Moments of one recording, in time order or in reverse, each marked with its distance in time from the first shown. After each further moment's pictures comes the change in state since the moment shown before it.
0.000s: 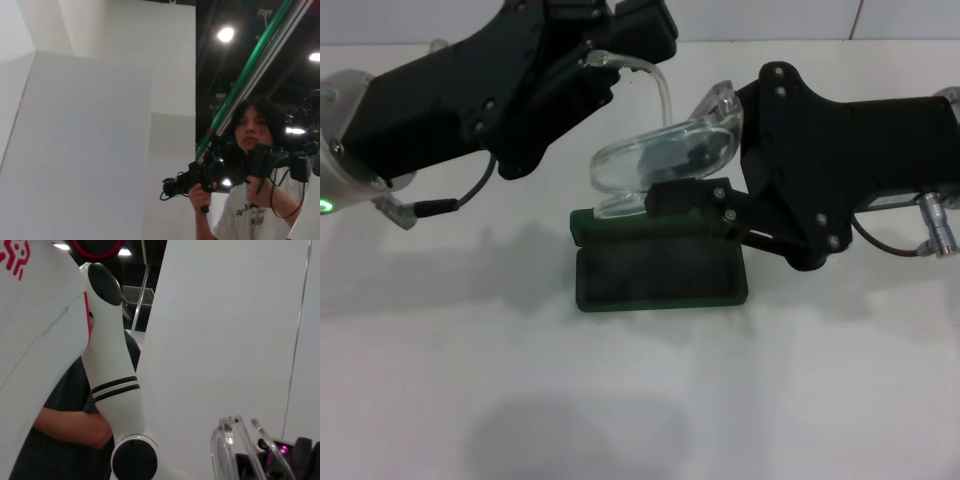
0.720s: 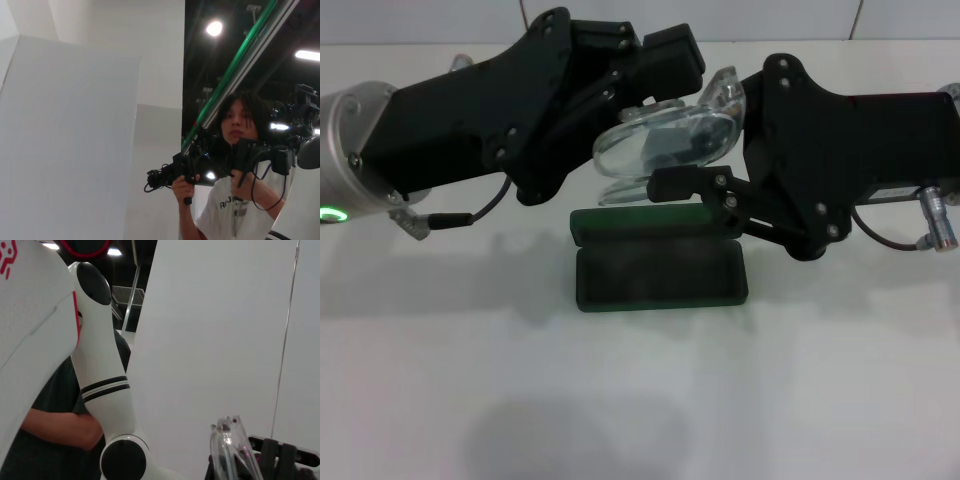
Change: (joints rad) left arm -0.005 -0.003 0.052 0.006 -0.002 0.002 -0.002; right arm -0.009 0.000 0.004 0.002 0.009 0.015 0.000
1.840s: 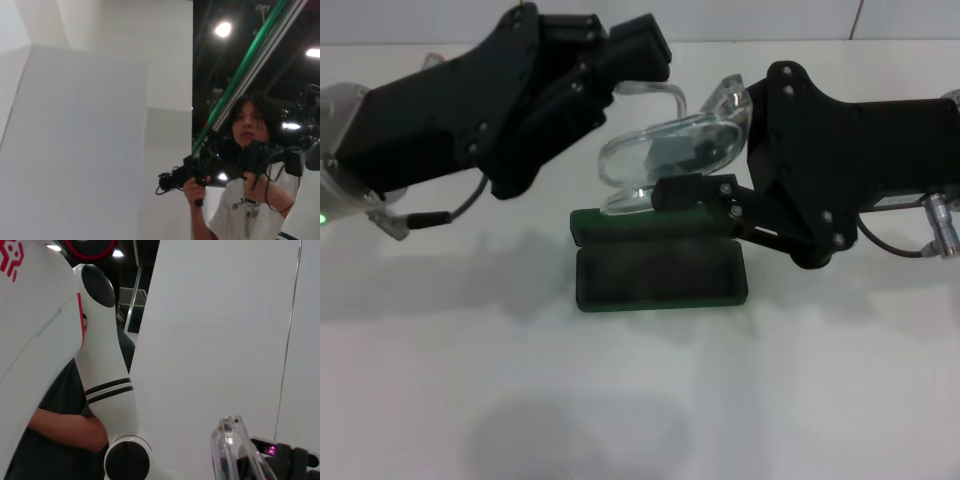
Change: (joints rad) left arm 0.025 0.018 -0.003 0.001 -0.021 -0.002 0.011; right arm -0.011 0.000 -0.004 -0.009 0.000 -0.009 0.004
